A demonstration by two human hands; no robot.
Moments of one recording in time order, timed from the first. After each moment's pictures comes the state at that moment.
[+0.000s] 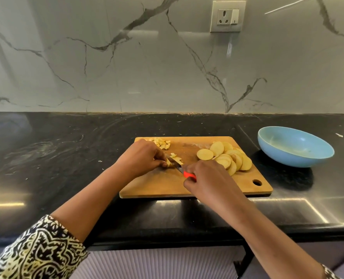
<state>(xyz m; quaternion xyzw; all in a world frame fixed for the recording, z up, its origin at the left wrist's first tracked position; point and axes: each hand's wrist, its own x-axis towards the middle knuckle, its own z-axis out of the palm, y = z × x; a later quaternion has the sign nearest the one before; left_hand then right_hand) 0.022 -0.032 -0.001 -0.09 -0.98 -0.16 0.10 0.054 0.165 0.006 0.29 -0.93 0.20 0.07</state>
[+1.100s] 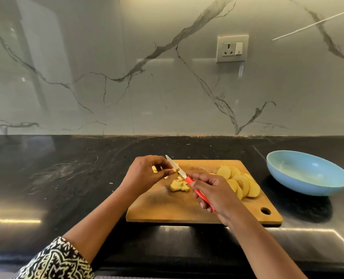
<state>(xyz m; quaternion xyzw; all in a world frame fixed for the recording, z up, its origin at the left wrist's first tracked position) 0.023 -0.040 -0.002 -0.09 -0.91 -0.30 0.26 0.023 0.171 -0.001 0.16 -0.74 0.64 -0.12</state>
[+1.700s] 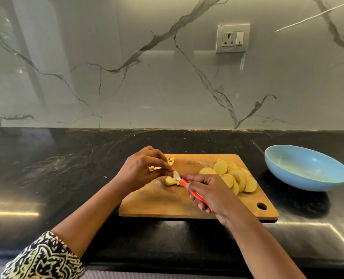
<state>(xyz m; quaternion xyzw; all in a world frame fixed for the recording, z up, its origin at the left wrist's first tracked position) 0.017 -0.049 -0.008 -0.25 -0.90 -0.19 0.31 0.023 0.177 -0.003 0.16 -0.74 0.63 -0.18</state>
